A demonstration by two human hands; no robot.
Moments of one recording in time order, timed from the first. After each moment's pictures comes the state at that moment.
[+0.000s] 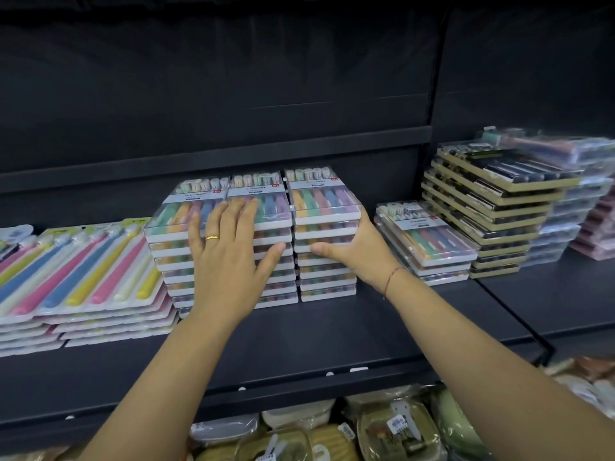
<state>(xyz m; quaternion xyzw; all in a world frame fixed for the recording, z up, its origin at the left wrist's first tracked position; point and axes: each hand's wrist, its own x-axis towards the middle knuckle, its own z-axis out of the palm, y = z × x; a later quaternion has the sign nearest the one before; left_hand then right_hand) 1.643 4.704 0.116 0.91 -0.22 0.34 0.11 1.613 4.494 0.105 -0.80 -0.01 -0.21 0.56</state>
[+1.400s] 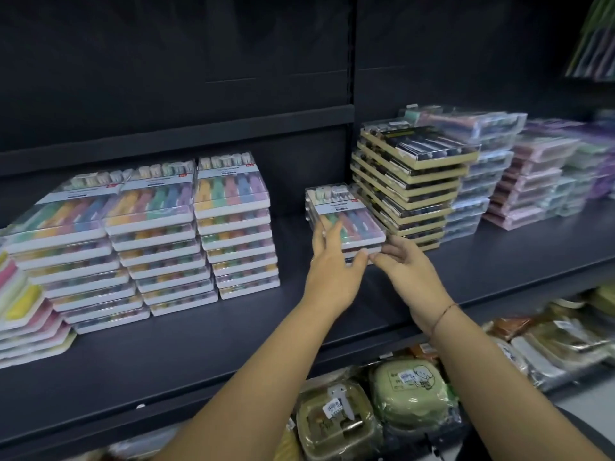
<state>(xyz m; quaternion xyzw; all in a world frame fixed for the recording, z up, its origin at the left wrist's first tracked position) 1.583 4.488 0.060 0.83 -0.31 -0.06 0.47 1.515 4.375 0.048 -0.73 0.23 -0.24 0.60</state>
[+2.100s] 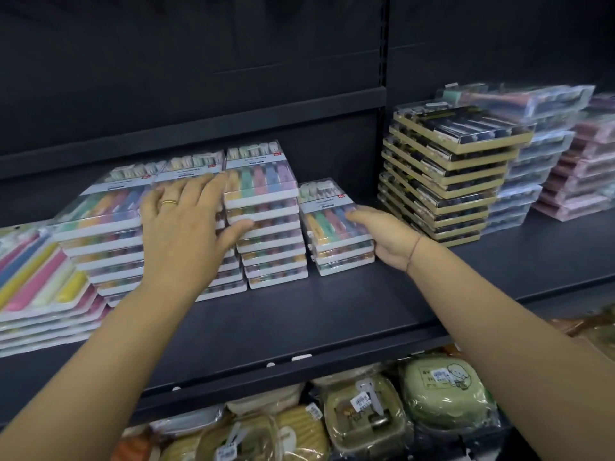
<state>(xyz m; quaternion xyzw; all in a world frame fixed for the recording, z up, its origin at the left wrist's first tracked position) 1.640 4.660 0.135 0.91 -0.26 0.33 0.04 1.606 4.394 0.077 -0.64 0.13 -0.05 0.76</state>
